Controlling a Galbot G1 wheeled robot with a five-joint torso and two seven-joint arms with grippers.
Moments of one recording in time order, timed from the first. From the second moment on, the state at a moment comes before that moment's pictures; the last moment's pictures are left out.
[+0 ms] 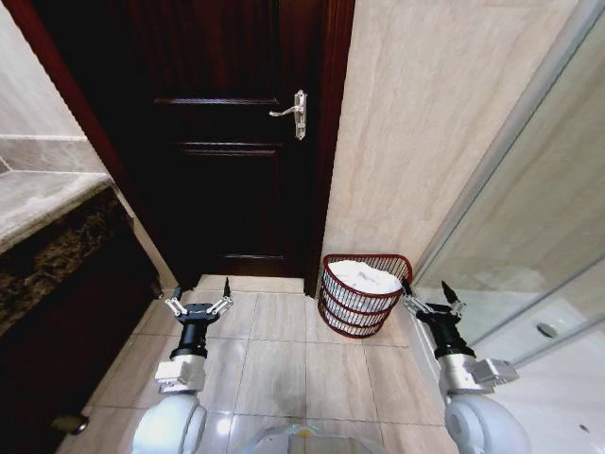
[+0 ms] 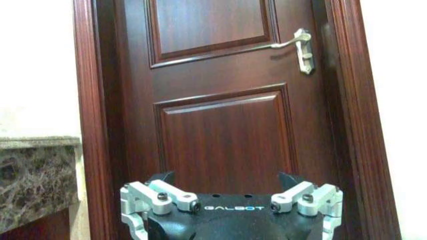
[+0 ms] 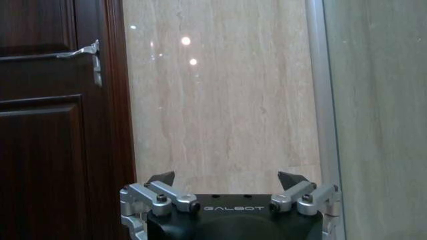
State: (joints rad) left arm 1.75 -1.49 -0.60 -2.33 0.05 -0.08 -0.13; right arm -1.68 1.45 0.76 2.30 0.33 -0.02 -0.05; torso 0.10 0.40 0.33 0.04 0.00
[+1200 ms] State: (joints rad) left arm 1.75 -1.50 -0.58 -2.35 0.05 -0.06 -0.13; right arm -1.70 1.43 0.76 2.34 0.37 -0.06 -0.04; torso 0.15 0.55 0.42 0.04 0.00
